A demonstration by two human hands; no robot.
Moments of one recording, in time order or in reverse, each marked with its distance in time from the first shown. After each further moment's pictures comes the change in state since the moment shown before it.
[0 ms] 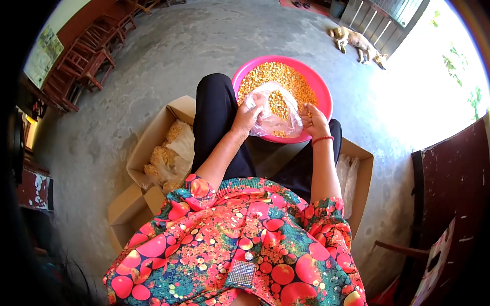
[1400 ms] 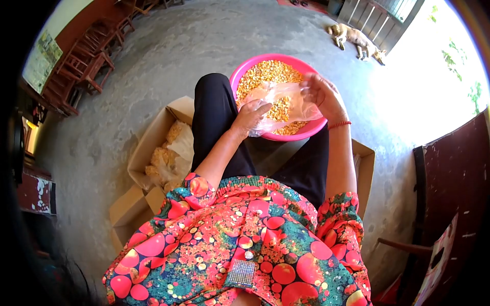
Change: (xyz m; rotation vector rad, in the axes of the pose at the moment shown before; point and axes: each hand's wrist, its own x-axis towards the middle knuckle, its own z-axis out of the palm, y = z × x) left_hand -0.002 0.005 0.003 0.150 -0.186 -0.108; right_hand -0.048 -0.067 0.057 -0.360 -0.570 -0.313
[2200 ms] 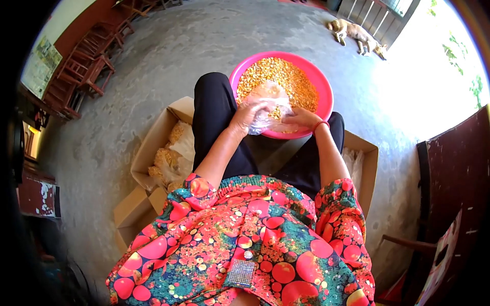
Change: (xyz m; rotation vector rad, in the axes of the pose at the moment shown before) left_hand 0.013 -0.012 -0.014 -0.139 0.015 -0.075; right_hand 0.004 0.107 -0.040 -1.020 -0.266 0.266
